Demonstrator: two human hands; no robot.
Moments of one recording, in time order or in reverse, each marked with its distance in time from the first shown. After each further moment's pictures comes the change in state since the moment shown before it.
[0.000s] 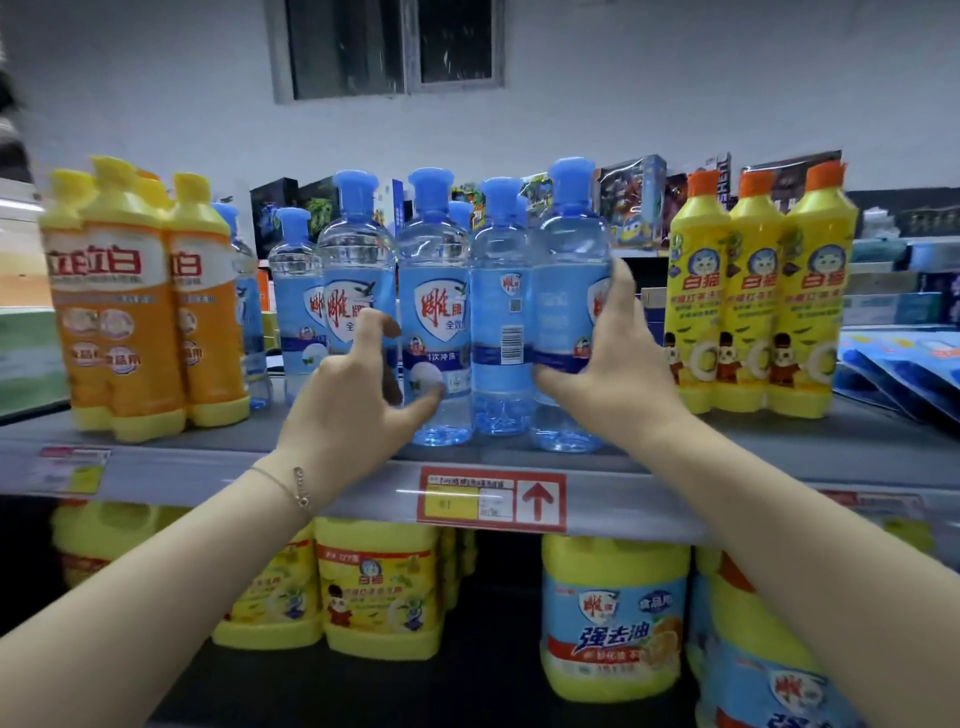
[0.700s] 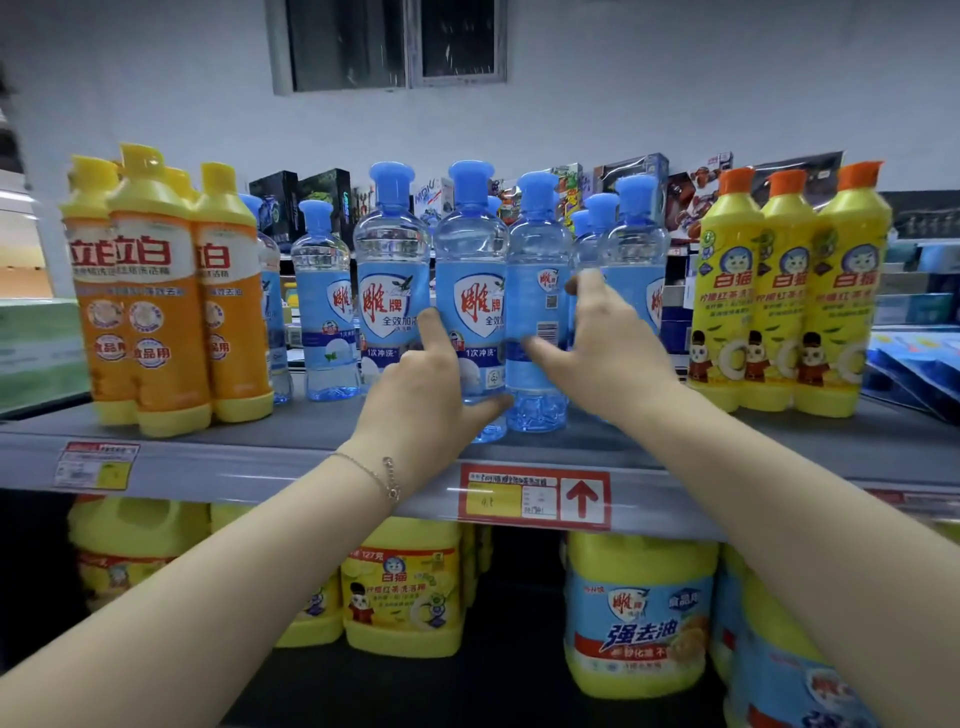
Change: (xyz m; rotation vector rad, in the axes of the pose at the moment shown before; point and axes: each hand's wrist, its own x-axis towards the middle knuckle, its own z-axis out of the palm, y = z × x) left_hand 0.007 0.015 0.016 0.123 -0.109 -0.118; right_hand 0.017 -0.028 0.026 -0.250 -0.046 -0.057
